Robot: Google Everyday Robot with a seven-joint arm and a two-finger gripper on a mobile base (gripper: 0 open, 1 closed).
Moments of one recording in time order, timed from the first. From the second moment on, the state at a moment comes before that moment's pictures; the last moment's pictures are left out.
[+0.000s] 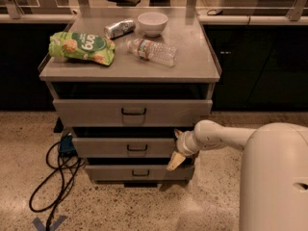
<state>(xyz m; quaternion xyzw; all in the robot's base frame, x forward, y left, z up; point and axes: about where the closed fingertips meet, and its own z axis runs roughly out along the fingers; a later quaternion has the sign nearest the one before) 0.666 -0.100 0.426 -0.61 0.73 0.08 0.30</state>
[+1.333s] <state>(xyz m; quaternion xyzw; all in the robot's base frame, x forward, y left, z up) 0.675 -0.091 0.392 -0.61 0.74 0.08 0.26</state>
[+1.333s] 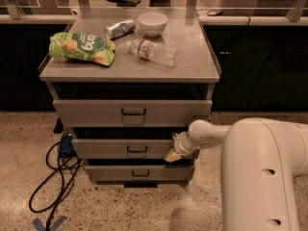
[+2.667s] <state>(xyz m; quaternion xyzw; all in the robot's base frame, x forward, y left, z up) 0.657 -0.090 0.404 -0.61 0.74 0.07 0.26</state>
